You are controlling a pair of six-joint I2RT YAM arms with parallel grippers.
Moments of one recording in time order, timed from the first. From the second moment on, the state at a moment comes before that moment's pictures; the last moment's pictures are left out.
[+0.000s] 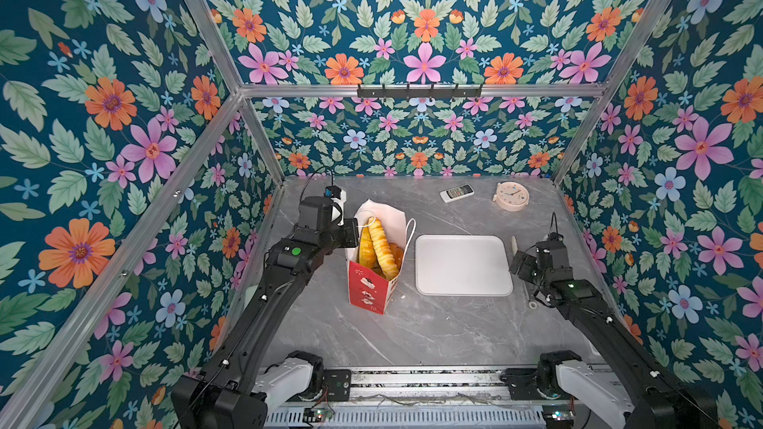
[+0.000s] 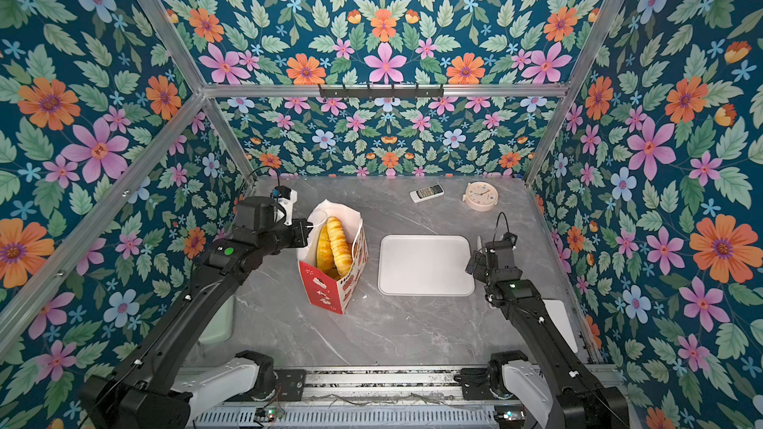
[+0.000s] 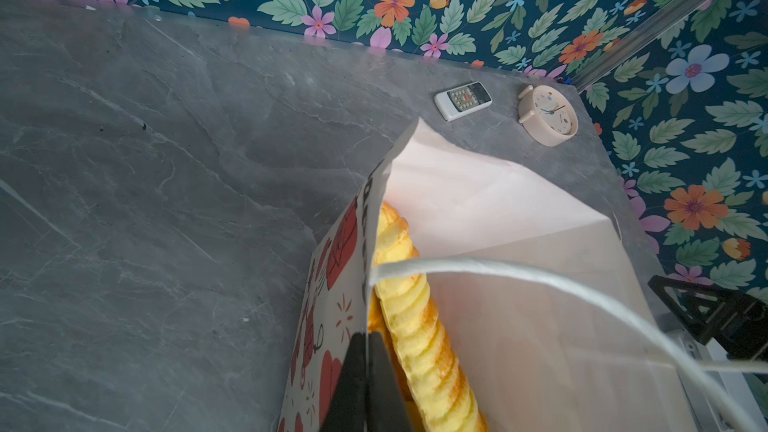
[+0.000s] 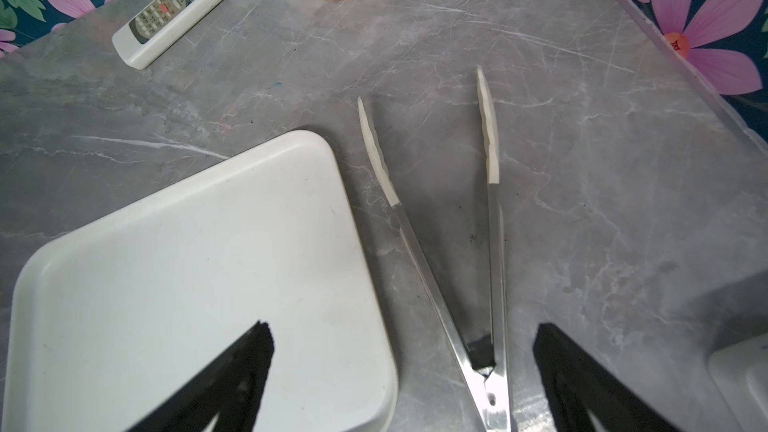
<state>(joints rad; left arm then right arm) -0.32 1.13 1.13 -0.62 0.13 -0.31 0.12 0.96 0.58 -0.44 0.21 0.48</state>
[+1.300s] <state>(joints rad) -0.48 1.39 1.12 -0.18 0.16 -0.32 -0.05 1.48 0.85 -0.68 0.10 0.41</state>
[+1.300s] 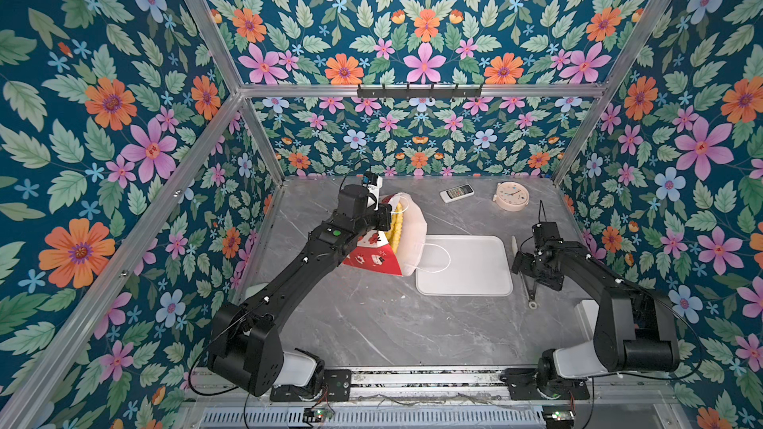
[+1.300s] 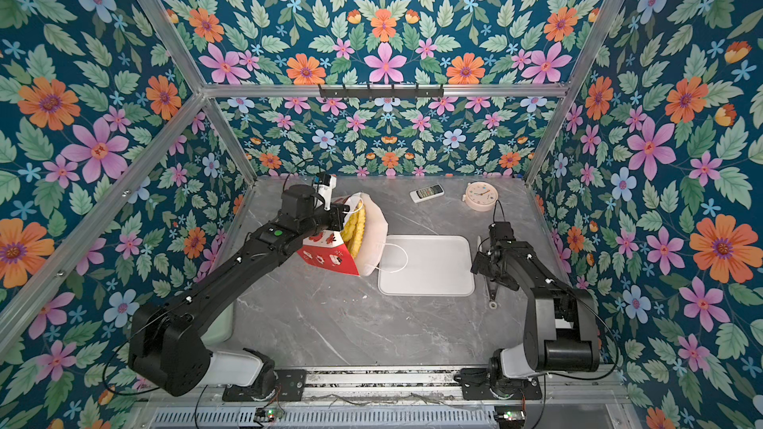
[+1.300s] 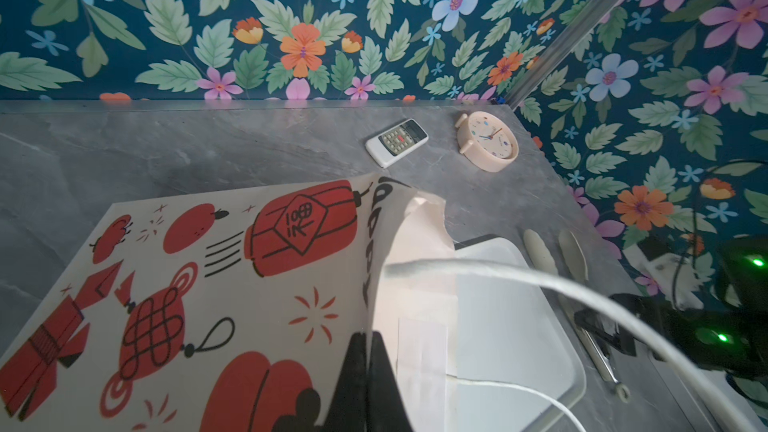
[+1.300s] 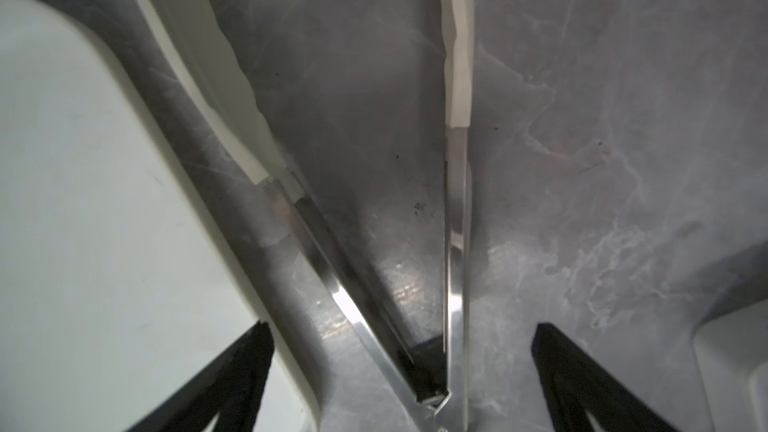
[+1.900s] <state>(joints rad) -0.49 1.38 1.05 -0.08 0.22 -0.36 -0.06 1.60 0.88 -0.68 0.13 0.40</state>
